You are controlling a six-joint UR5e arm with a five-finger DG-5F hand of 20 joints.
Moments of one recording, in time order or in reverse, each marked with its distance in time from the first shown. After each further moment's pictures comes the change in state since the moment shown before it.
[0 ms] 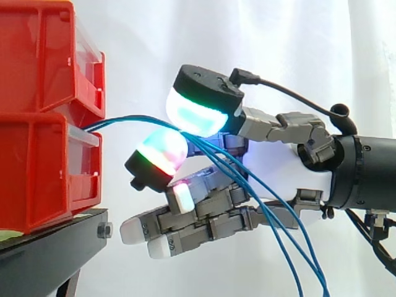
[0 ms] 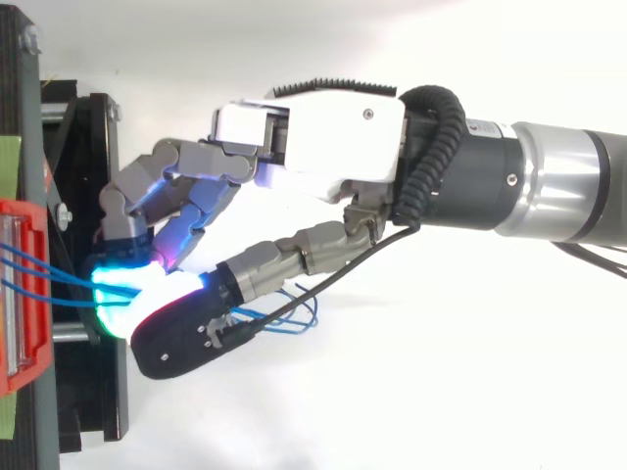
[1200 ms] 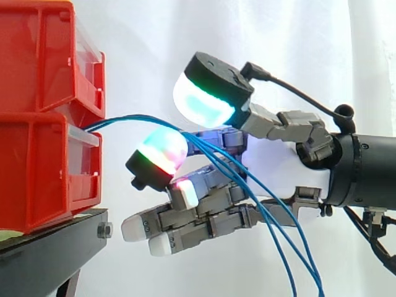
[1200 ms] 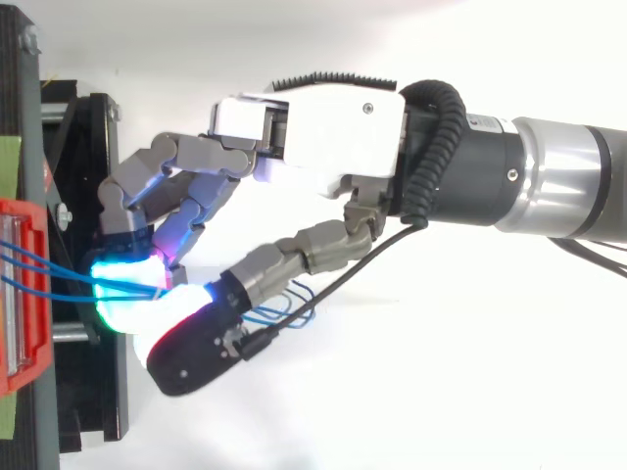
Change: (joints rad) arm -0.004 0.000 0.006 -0.006 -0.002 -0.003
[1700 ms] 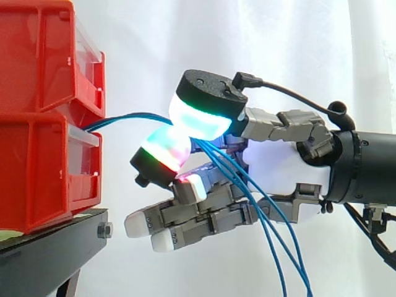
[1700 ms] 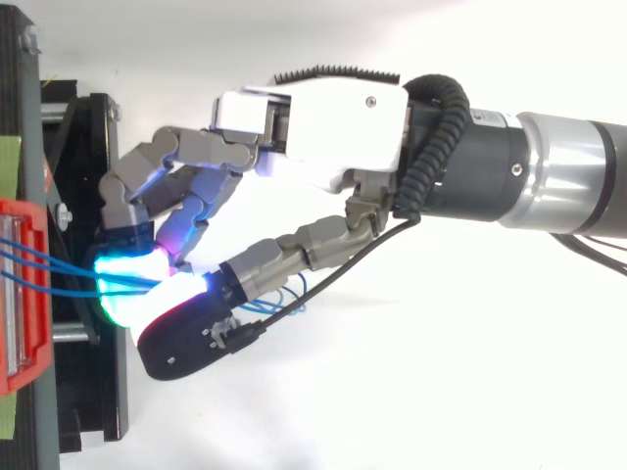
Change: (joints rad) arm -0.005 0.007 0.000 -0.011 -0.002 0.003
